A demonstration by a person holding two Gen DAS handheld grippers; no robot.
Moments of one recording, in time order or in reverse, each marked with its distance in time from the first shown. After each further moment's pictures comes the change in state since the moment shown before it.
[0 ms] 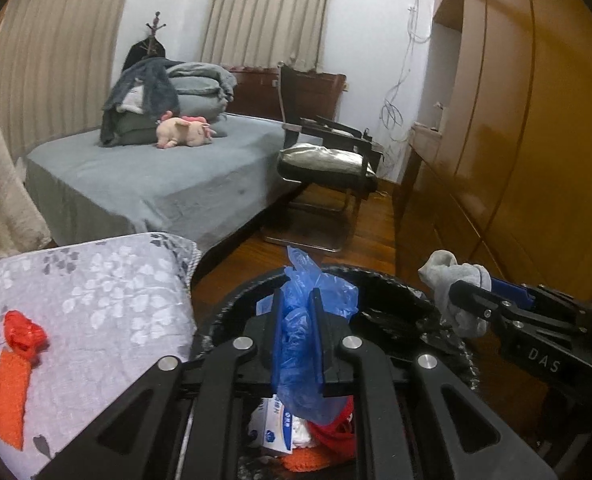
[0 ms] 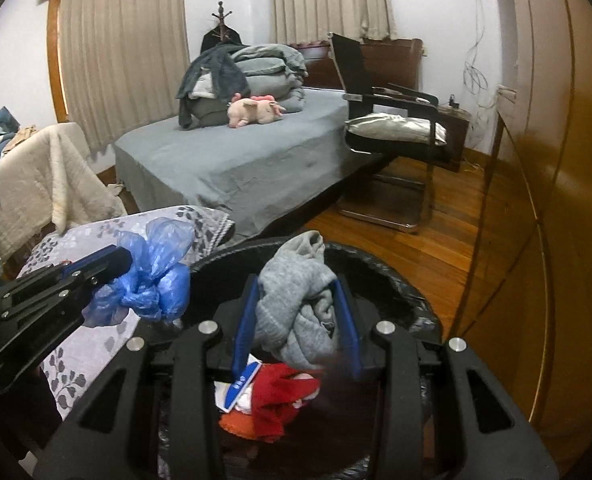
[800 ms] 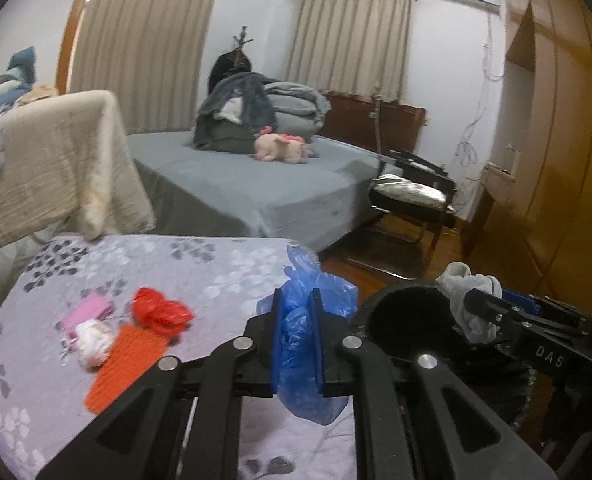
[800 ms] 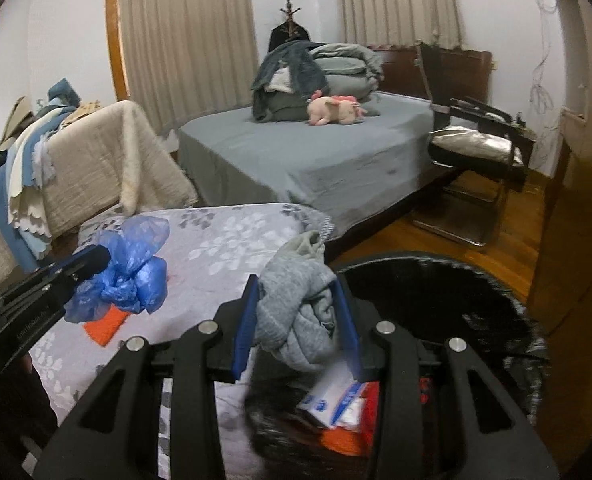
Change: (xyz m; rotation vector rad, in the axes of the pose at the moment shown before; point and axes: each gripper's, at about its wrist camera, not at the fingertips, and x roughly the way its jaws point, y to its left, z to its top) left arm -0.096 0.116 -0.017 -0.139 -0.090 0.237; right arm 0.004 0.121 0.013 -0.107 -0.007 0.190
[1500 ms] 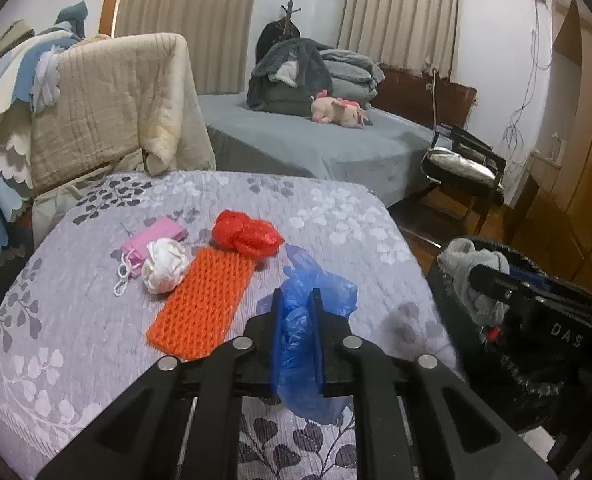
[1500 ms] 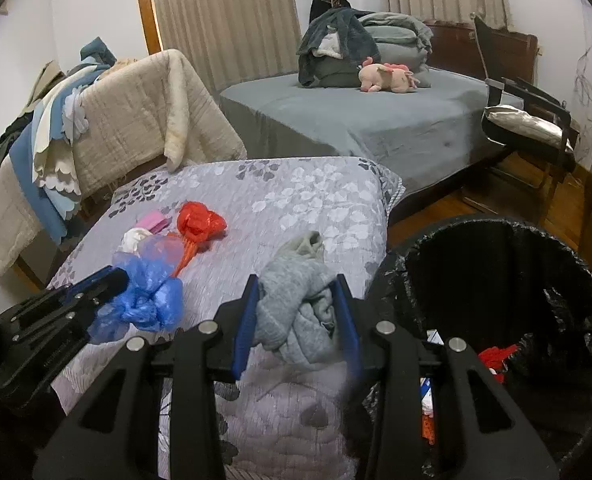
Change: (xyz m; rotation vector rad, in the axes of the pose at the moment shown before) left arm -0.010 0.078 -0.058 -0.080 0.110 0.166; right arm 0.051 0.086 -0.031 -0.051 0.106 0.158
